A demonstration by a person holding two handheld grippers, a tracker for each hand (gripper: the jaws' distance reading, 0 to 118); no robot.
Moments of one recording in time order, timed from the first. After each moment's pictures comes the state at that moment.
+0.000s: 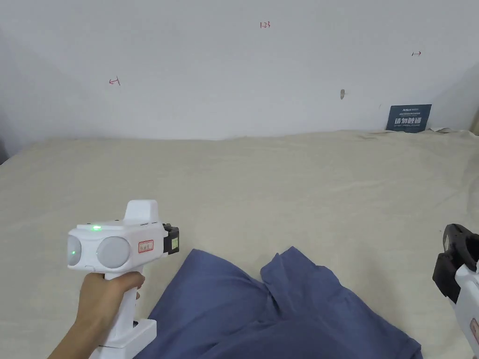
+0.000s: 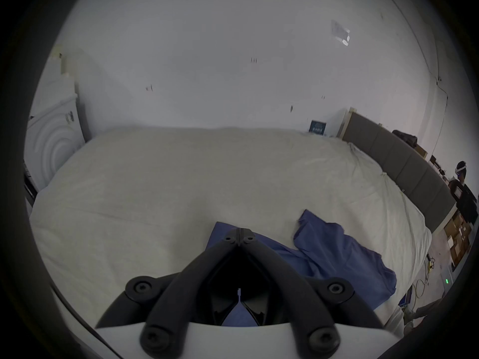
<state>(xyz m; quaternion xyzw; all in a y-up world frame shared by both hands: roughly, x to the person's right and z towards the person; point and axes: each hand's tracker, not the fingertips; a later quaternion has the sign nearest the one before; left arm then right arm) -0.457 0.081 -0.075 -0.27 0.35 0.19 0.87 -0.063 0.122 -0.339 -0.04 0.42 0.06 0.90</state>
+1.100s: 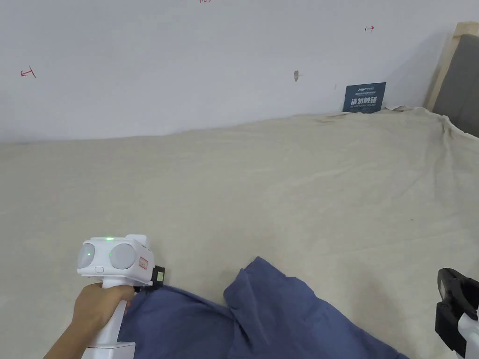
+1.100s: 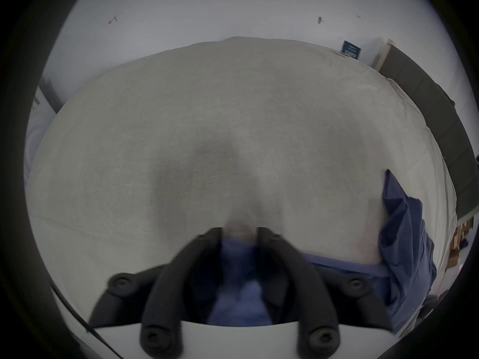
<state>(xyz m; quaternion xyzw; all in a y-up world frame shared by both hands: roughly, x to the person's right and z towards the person) -0.538 -0.040 -0.199 -0.47 0.32 0.21 0.79 -0.080 0.062 -0.379 -0.12 0.39 0.13 0.90</state>
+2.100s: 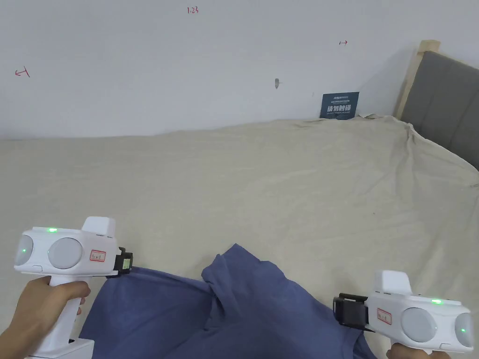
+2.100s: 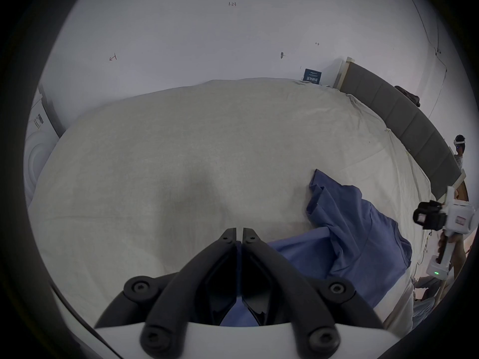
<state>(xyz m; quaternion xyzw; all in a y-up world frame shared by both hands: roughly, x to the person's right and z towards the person) -0.485 0.040 -0.120 -0.39 0.29 0.18 0.85 -0.108 -0.034 -0.448 -0.42 0.38 0.13 0.81</state>
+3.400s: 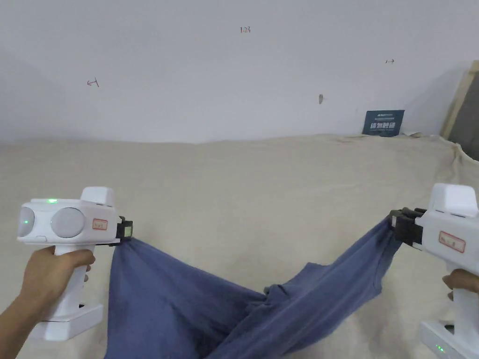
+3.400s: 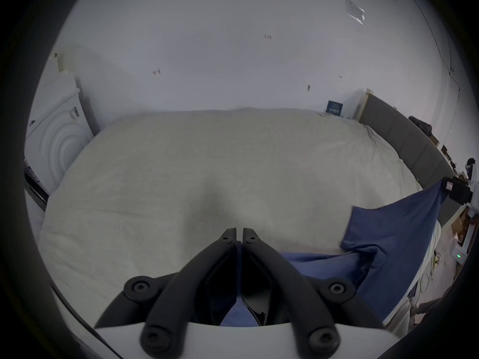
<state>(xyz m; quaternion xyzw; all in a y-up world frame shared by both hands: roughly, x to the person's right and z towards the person) -0.486 0.116 -0.035 -0.31 0.39 0.18 0.85 -0.116 0.159 -0.430 -0.23 0.50 0.08 0.83</state>
